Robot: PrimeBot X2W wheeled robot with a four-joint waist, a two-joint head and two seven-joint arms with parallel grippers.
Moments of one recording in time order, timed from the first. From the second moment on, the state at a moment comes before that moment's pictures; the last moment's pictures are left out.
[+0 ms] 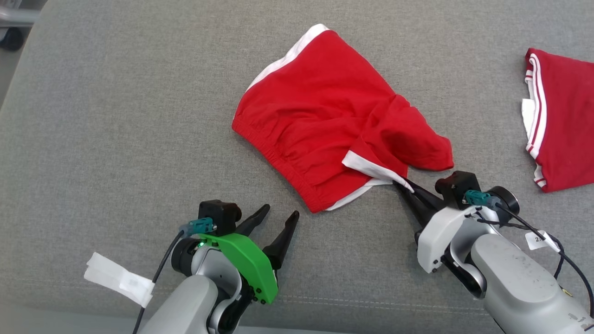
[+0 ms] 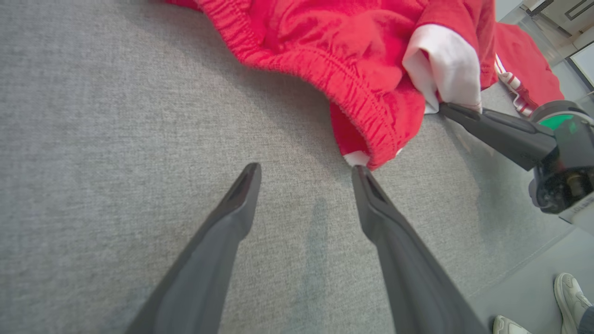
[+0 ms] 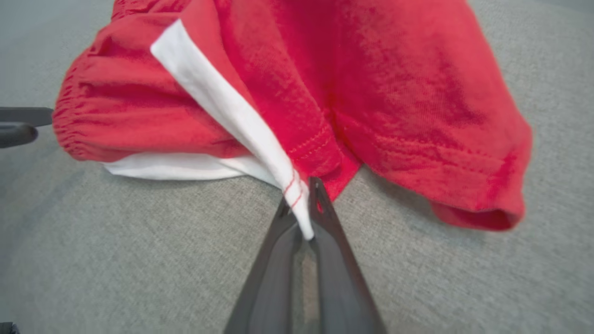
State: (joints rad) left arm -0.32 0.05 -0.63 0.35 -0.70 -0.06 0.03; right arm -0.37 -0.28 0.65 0.50 0.37 0.08 -0.15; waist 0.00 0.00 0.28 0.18
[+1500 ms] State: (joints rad) left arm -0.44 0.04 -0.82 0.49 -0.74 -0.10 -0.13; right arm -0.48 -0.27 0.68 0.53 0.37 0.11 -0.16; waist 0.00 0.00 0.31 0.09
